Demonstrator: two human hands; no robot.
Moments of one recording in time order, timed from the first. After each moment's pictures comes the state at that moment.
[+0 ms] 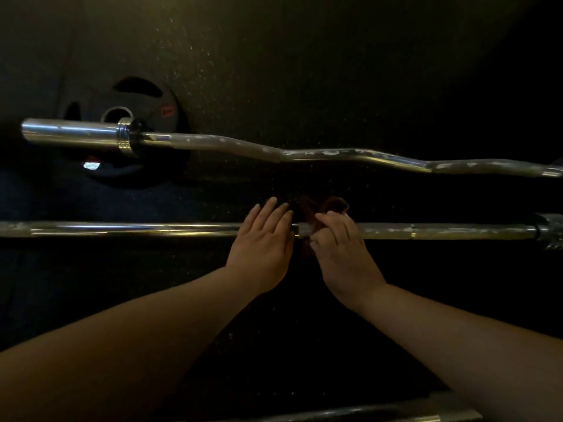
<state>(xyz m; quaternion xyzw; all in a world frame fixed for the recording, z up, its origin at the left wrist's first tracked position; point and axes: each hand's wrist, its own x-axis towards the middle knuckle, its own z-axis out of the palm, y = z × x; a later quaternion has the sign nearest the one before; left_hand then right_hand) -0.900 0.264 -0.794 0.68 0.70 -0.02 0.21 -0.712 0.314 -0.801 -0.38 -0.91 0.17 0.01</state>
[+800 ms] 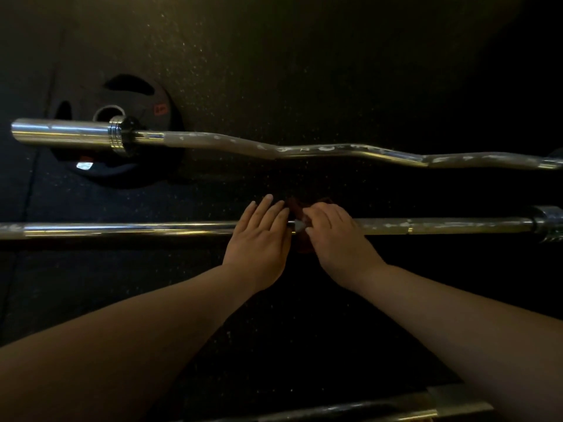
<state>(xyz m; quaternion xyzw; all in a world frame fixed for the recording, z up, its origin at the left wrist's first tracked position) -0.901 0.262 -0.799 0.69 0.69 -0.02 0.21 -0.723 0.337 -0.789 -0.37 -0.91 0.19 -0.06</state>
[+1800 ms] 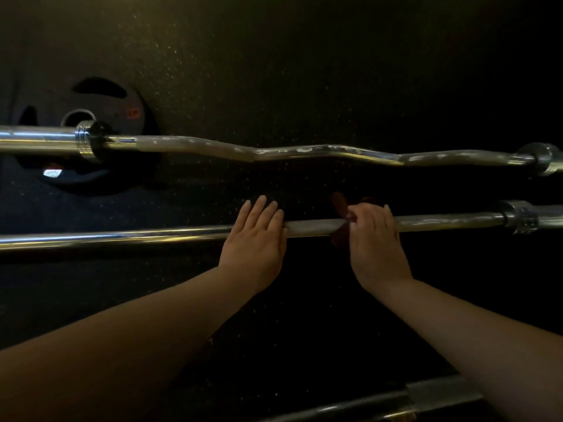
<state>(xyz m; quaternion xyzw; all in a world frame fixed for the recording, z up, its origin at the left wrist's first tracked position) -0.885 0.277 -0.802 0.70 0.68 -0.02 0.23 -0.652 0.349 -0.792 -0.56 -0.81 0.18 0.03</state>
